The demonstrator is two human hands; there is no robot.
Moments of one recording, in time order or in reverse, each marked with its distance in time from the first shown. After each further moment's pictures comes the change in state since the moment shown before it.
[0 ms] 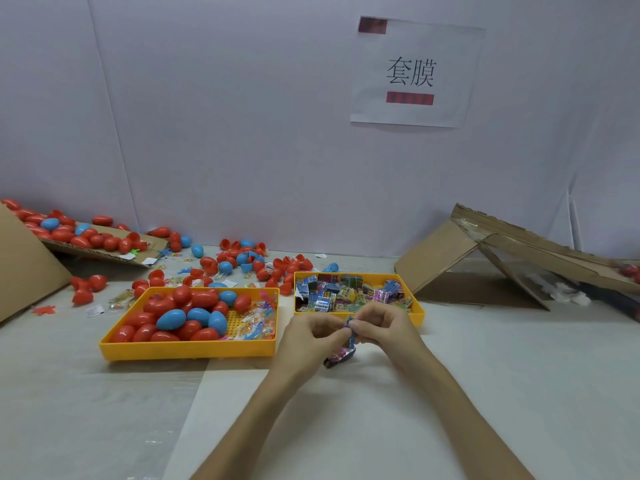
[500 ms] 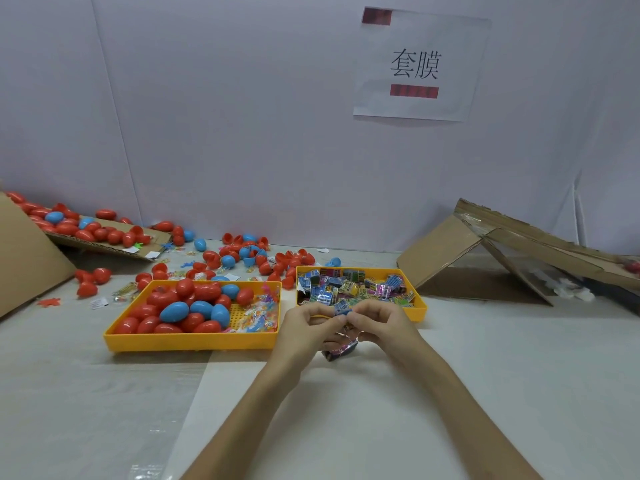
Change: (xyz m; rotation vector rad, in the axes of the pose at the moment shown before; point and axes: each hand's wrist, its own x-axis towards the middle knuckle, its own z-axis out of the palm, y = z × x) left_hand 0.002 -0.001 -0.001 -0.266 0.057 -0.173; right_hand -0.004 -0.005 0.008 0.063 -0.095 0.046
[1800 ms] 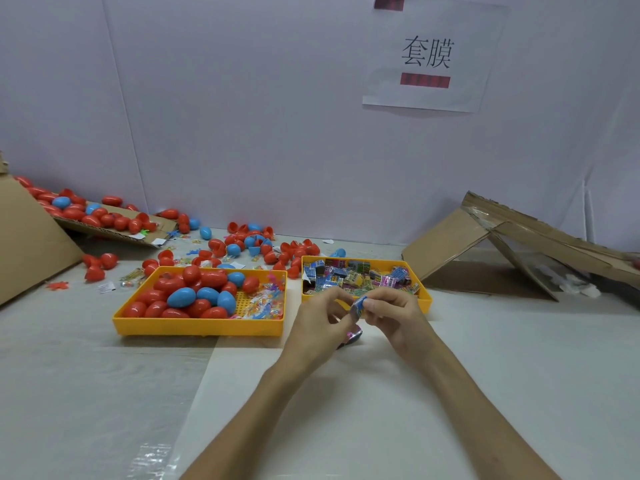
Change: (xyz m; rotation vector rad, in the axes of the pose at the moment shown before) left_hand -0.006 -0.002 0.007 0.470 0.019 0.304; right_hand -0.001 -0.004 -0.002 0.233 0.038 -0.038
